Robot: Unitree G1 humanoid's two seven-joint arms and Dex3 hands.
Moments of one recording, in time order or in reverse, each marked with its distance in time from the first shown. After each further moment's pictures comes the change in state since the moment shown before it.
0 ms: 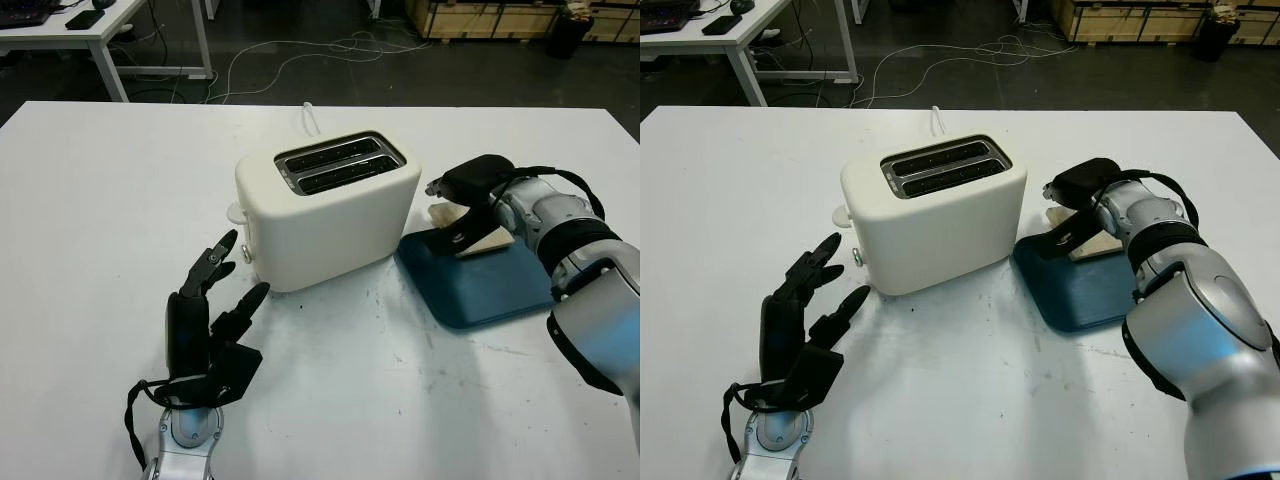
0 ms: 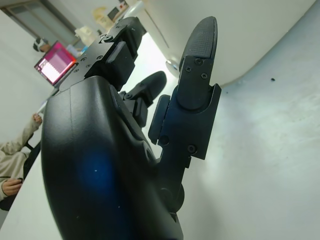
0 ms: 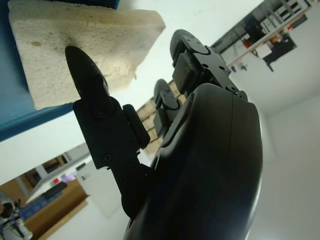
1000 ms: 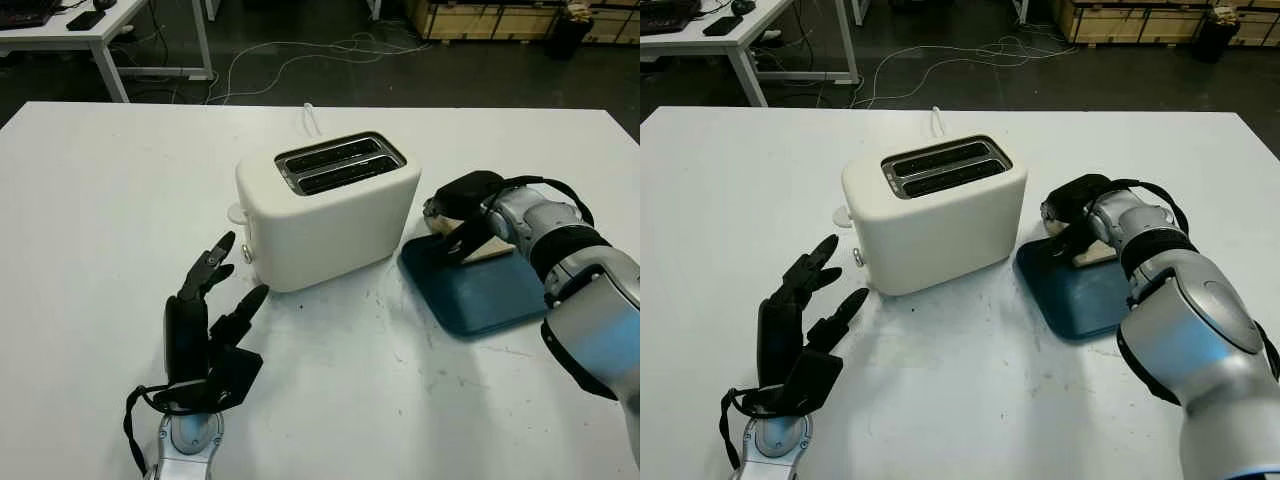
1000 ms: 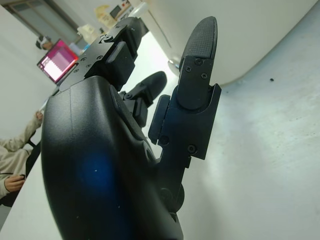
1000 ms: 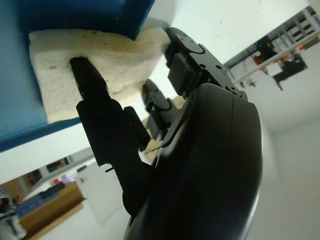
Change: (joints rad) left arm 0.025 -0.017 -0.008 -0.039 0.014 0.017 0.000; right arm 0.021 0.020 0.024 0.001 -0.029 -0.015 0.054
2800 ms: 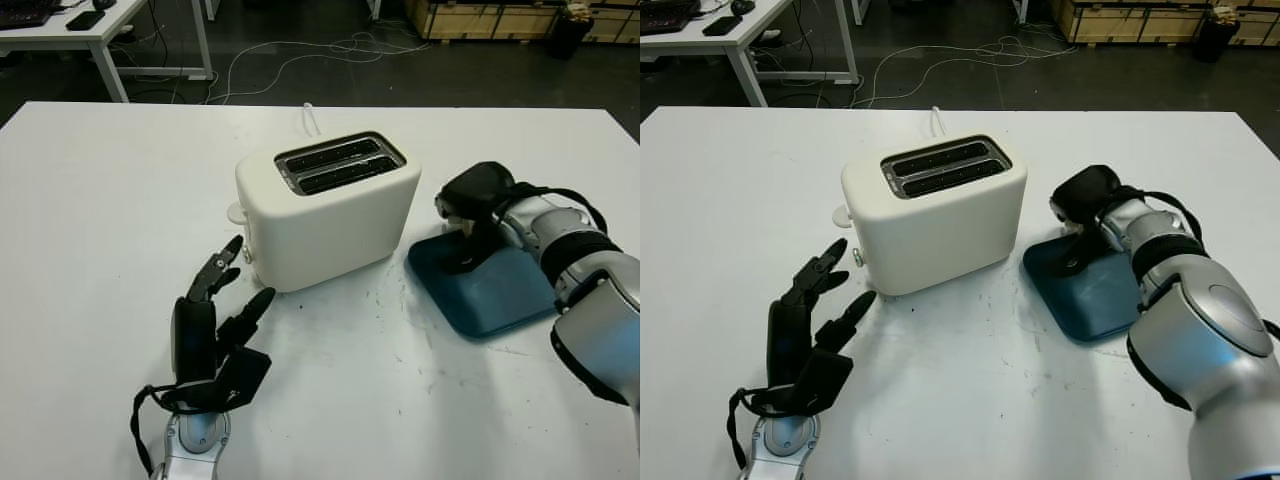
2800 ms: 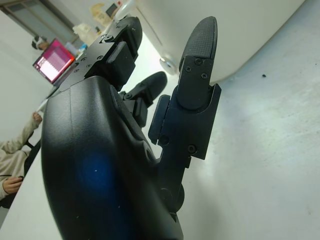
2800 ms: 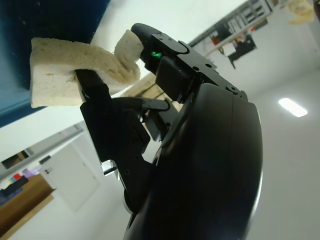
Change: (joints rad) left arm -0.015 -0.004 -0.015 0.042 0.018 -0.013 0.018; right arm 0.013 -0.043 0.032 0.010 -0.072 0.018 -0.282
